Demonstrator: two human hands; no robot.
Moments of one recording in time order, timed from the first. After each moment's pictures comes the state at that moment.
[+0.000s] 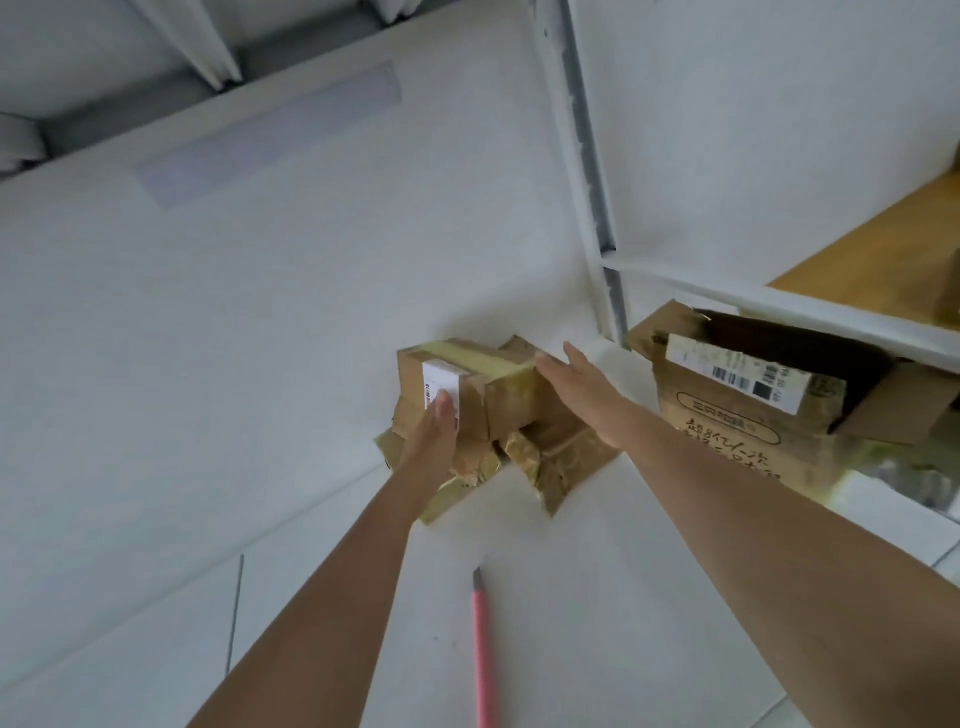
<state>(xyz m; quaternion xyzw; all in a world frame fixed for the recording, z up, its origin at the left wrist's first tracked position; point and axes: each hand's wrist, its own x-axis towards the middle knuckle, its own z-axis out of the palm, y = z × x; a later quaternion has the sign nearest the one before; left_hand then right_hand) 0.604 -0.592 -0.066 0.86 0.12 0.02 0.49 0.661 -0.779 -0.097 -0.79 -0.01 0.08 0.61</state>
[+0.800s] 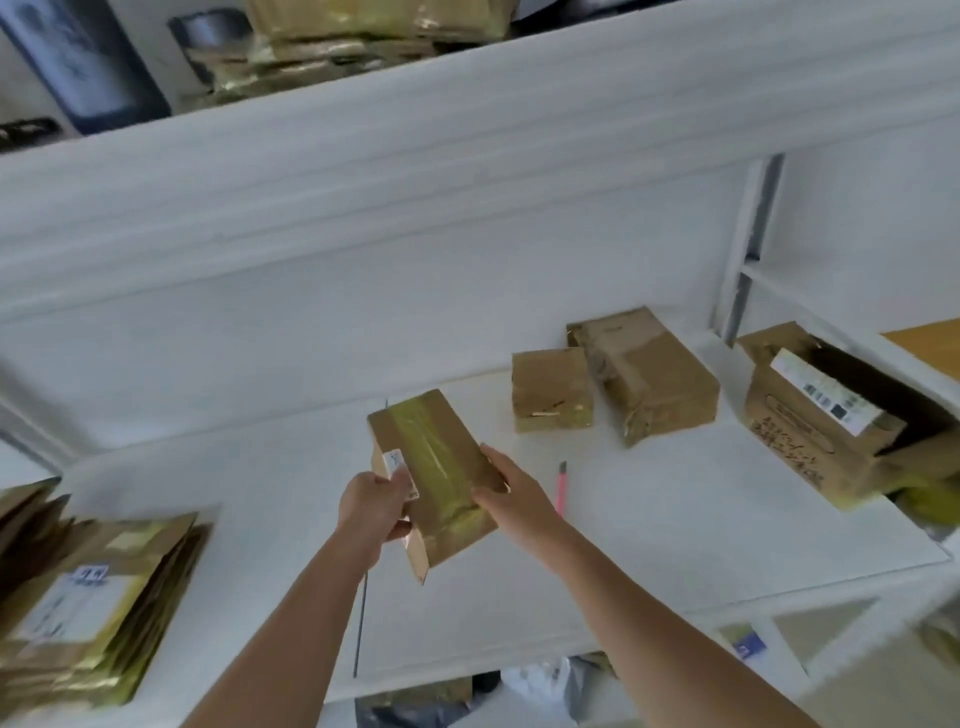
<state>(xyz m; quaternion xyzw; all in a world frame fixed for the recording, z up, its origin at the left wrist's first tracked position) 0.332 -0.470 -0.022 0.73 0.44 0.06 0.52 0.394 -0.636 -0.058 -0.72 -0.18 0.28 0.61</state>
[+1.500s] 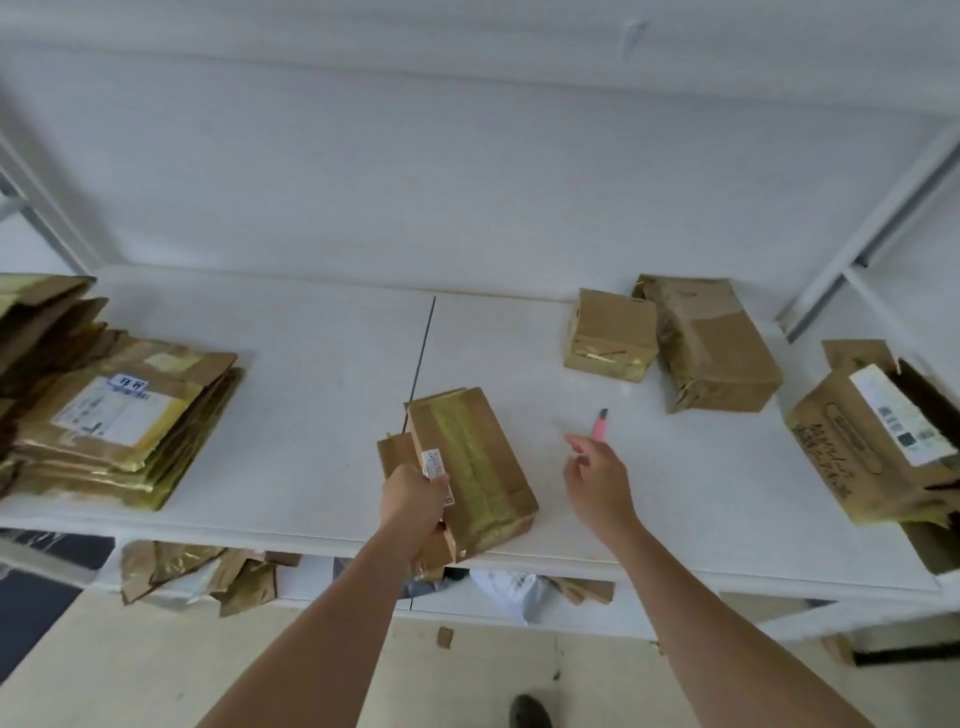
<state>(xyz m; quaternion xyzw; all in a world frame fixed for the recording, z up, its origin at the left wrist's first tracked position) 0.258 -0.473 -0.107 0.71 0.50 -0.02 0.50 0.382 -0.658 -0.126 -0.90 -0.17 0.12 0.38</state>
